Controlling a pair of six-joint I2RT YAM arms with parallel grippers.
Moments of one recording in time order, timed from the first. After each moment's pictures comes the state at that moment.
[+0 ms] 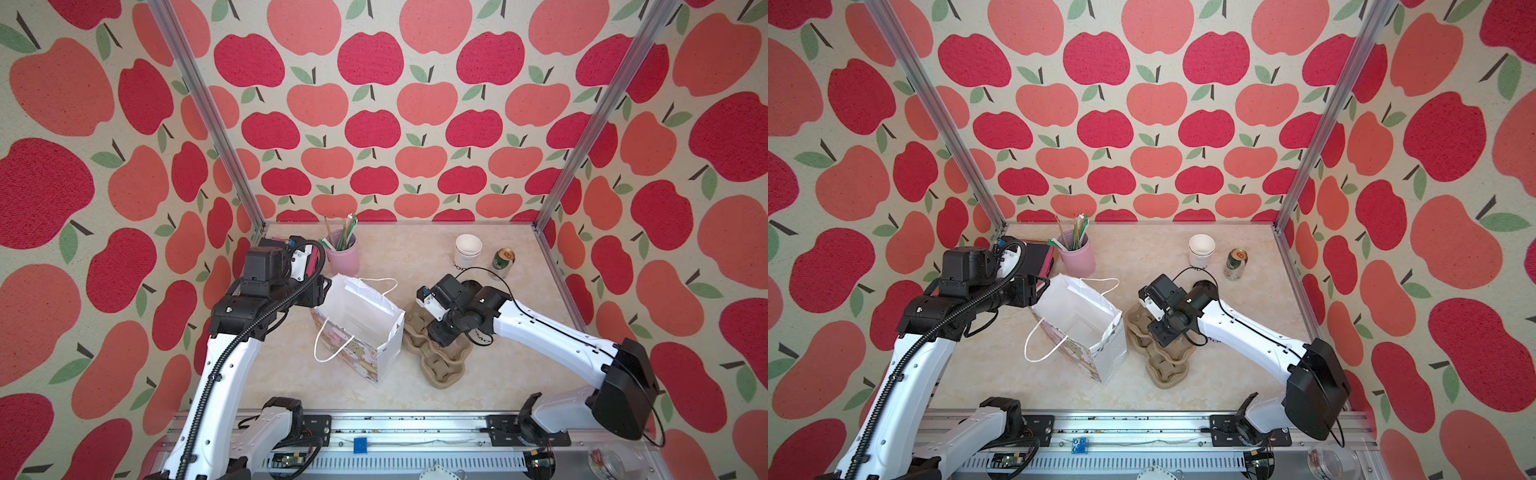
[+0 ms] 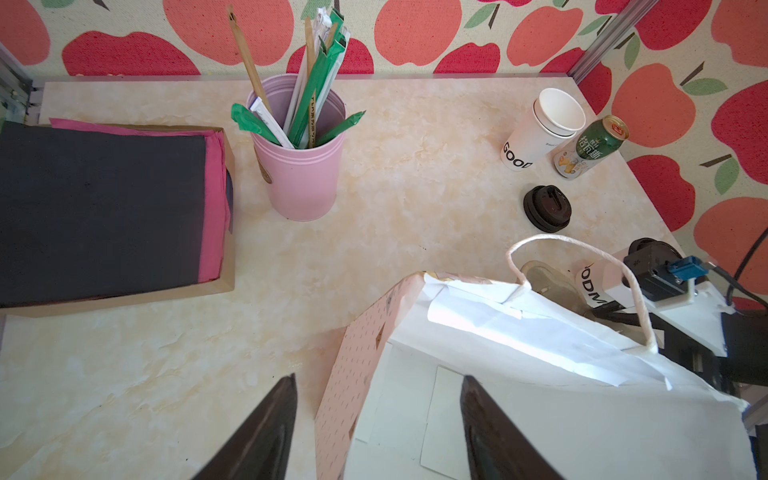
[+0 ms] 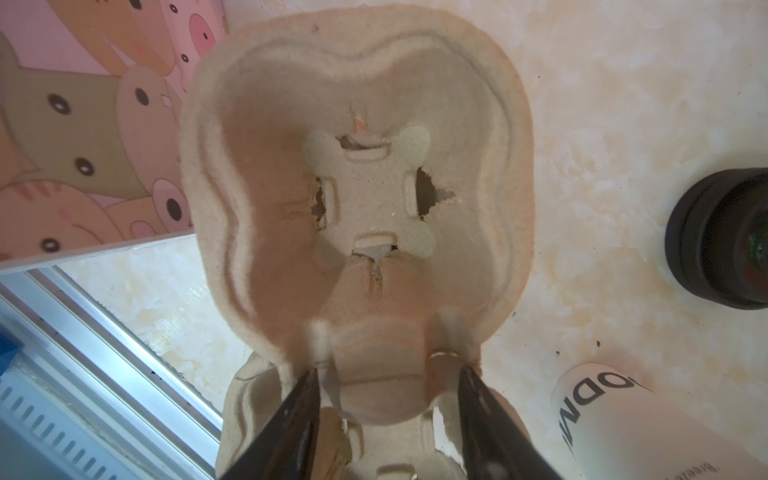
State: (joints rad) left arm -0.13 0.99 1.25 -0.97 0.28 -0.03; right arm 0.89 1.42 1.11 -0.90 -0.02 0.04
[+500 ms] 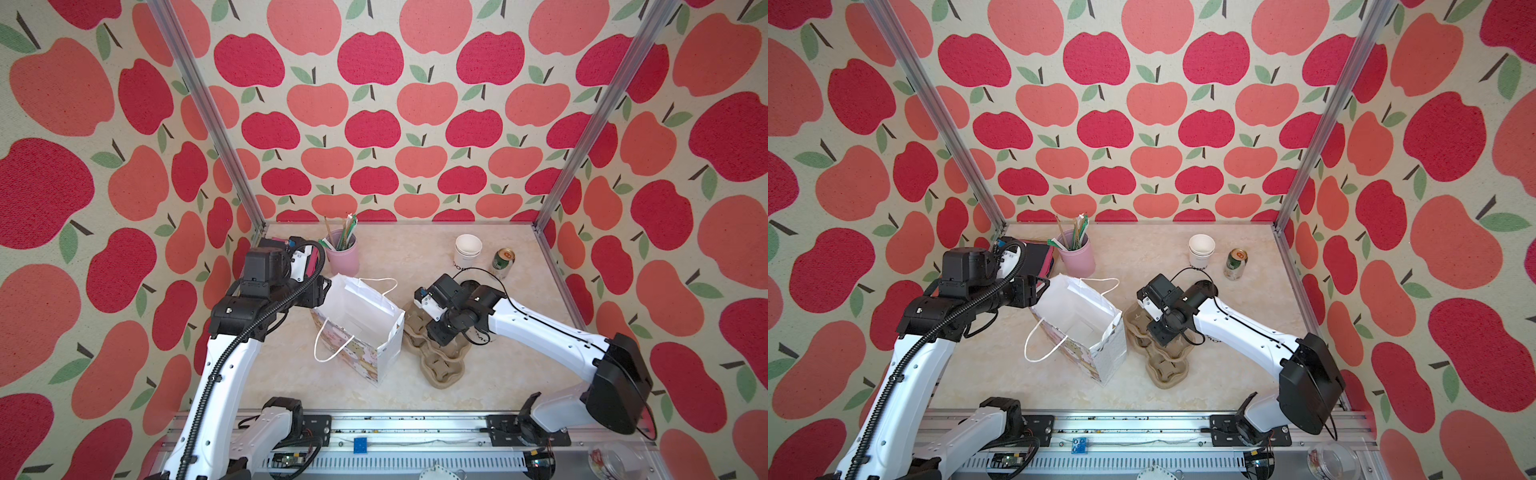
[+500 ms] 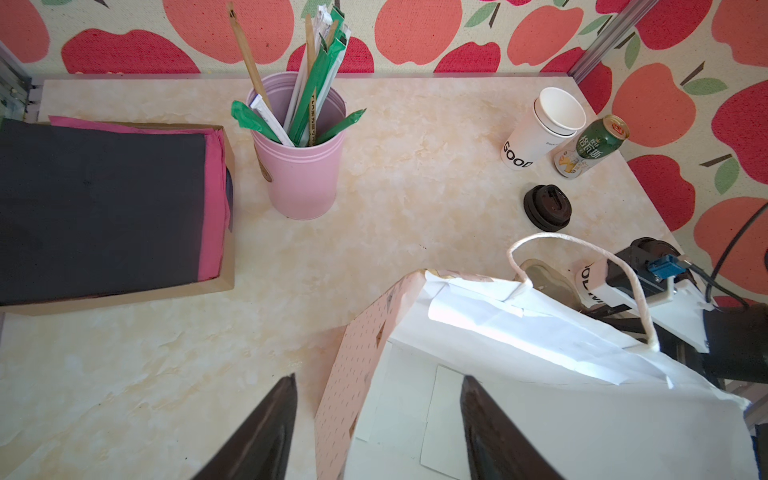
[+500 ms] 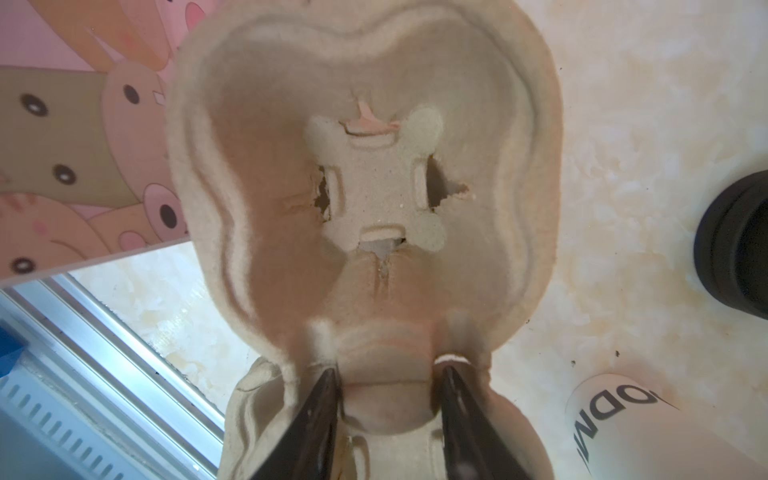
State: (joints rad) left arm -0.13 0.98 1.24 -0.97 0.29 -0.03; right arm 0.88 1.45 1.12 -0.90 -0.04 0.04
